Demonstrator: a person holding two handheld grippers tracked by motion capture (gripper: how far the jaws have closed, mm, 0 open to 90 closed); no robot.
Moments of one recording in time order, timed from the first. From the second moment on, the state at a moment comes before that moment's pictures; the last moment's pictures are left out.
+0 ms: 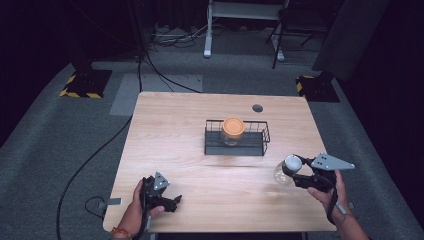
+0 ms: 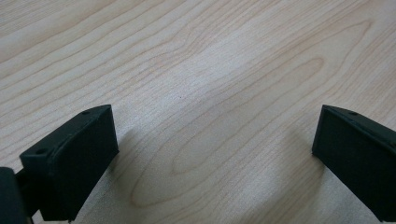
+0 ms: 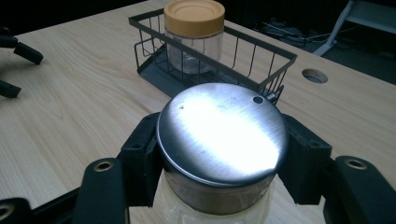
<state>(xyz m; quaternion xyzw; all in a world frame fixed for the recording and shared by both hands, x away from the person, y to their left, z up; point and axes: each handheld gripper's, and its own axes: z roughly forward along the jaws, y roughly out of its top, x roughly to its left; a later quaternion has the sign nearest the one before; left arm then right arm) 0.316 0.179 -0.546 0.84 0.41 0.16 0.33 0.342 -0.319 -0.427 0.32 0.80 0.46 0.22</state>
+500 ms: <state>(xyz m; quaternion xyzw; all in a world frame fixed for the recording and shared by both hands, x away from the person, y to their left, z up) 0.316 0.179 -0.546 0.84 0.41 0.16 0.33 0.361 -0.304 -0.384 0.29 0.80 0.47 0.23</state>
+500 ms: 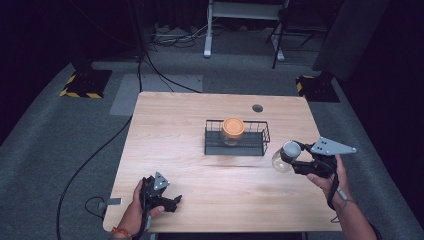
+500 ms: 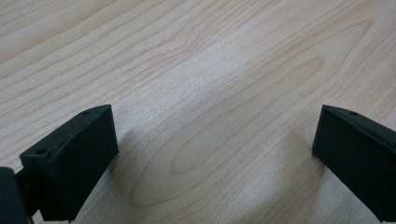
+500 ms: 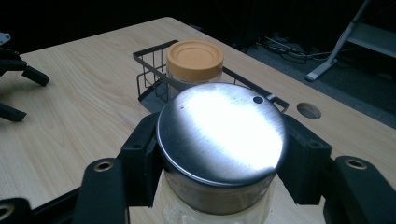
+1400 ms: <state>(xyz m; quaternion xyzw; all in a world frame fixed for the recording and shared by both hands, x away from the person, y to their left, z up) 0.316 0.179 -0.546 0.84 0.41 0.16 0.33 0.404 -0.265 -0.336 0.26 0.81 0.47 0.25</state>
